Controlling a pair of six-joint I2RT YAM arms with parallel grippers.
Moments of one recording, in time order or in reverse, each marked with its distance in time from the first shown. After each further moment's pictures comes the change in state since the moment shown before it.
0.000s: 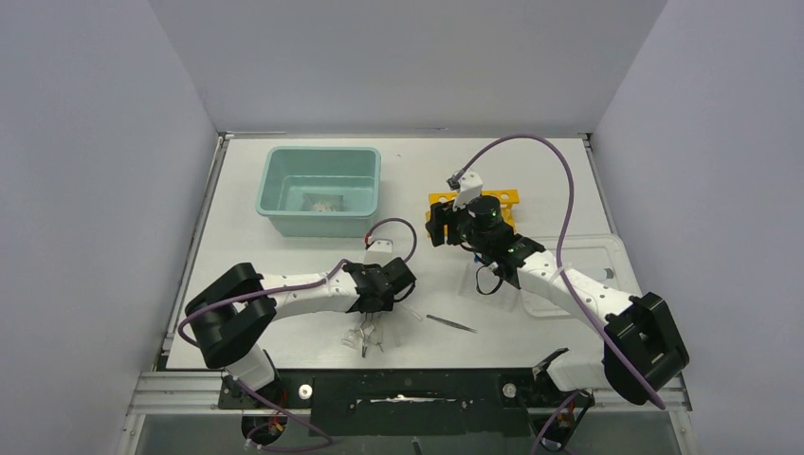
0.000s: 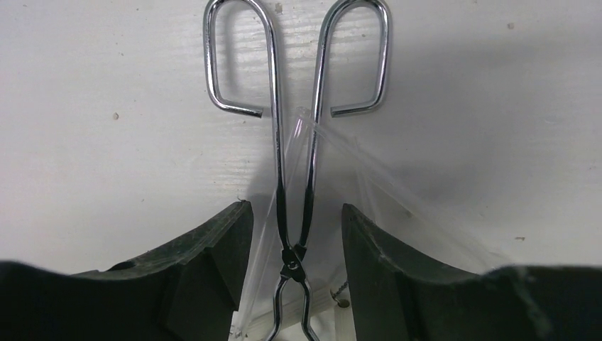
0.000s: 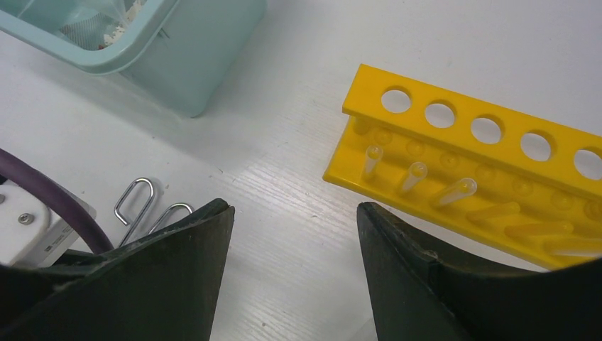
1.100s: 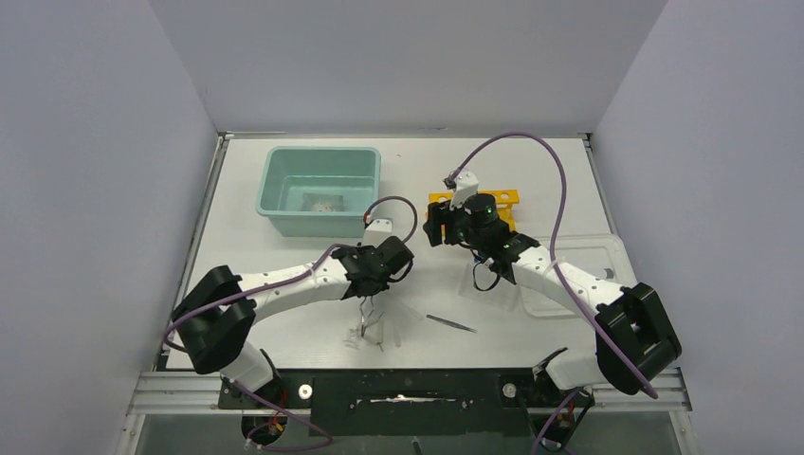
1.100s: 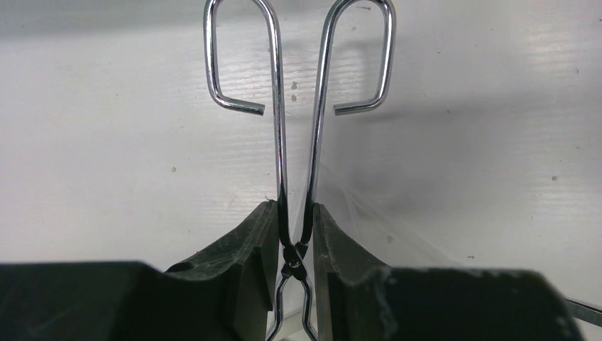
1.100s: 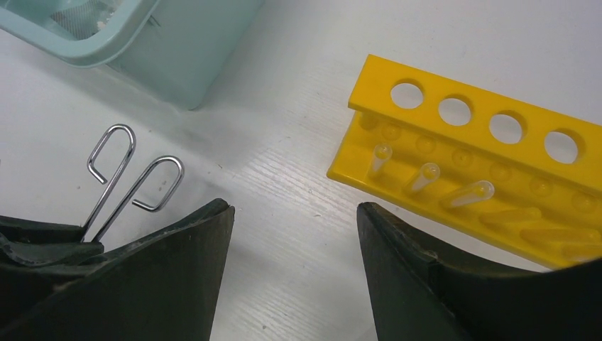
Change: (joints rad) left arm 0.053 -0.054 0.101 -0.038 -0.039 0.099; right arm -0.007 0.056 0.019 0.000 -0.023 0.003
